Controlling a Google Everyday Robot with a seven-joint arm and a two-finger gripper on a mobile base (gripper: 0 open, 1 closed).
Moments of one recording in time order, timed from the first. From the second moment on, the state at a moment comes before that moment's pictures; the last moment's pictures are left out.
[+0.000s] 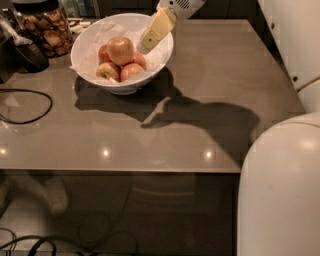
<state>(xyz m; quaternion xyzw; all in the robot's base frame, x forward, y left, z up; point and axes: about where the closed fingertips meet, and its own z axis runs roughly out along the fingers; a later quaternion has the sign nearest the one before) 0.676 0.015 1.004 -0.58 0.72 0.19 0.33</state>
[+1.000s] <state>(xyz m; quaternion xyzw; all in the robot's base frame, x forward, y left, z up) 0.698 0.057 0.980 -0.58 0.71 0.22 0.34</state>
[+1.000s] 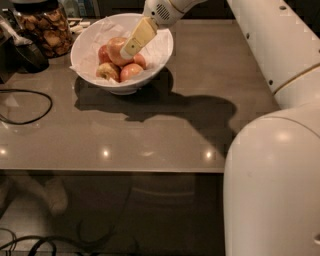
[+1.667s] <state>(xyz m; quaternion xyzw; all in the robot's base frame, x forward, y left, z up) 0.714 0.062 0.974 -0.57 0.71 0.23 0.34</state>
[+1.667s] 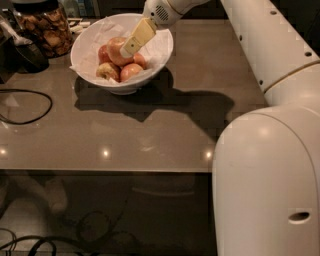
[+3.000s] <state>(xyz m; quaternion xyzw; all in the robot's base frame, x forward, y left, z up) 0.734 0.058 0.933 -0.55 0.74 0.24 0.30</state>
